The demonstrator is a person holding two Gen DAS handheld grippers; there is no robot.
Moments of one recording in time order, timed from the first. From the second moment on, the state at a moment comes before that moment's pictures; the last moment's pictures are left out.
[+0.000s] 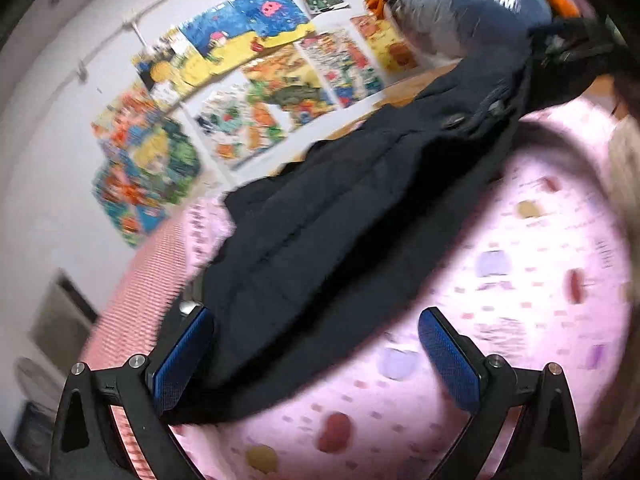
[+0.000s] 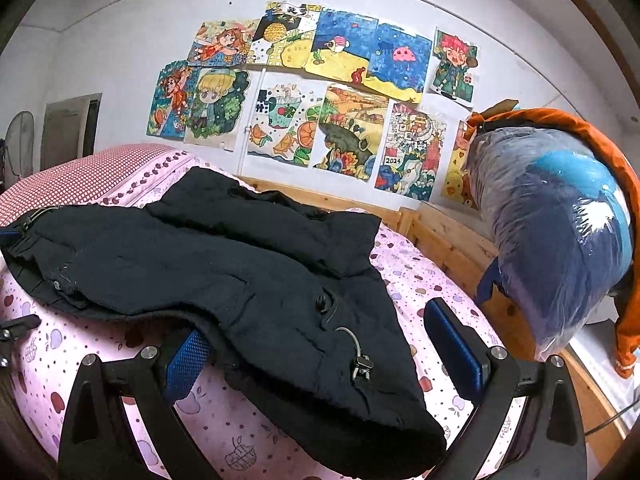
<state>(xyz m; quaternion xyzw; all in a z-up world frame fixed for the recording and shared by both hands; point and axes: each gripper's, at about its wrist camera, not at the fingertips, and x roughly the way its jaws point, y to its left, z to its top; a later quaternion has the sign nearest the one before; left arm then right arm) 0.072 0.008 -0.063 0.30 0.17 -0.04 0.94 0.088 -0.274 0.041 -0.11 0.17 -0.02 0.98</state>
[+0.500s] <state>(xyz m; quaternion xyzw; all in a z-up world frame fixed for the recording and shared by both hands) 0.087 0.017 -0.026 0.33 0.10 0.04 0.94 0.074 -0.254 0.038 -0.15 0.13 -0.05 0.98</state>
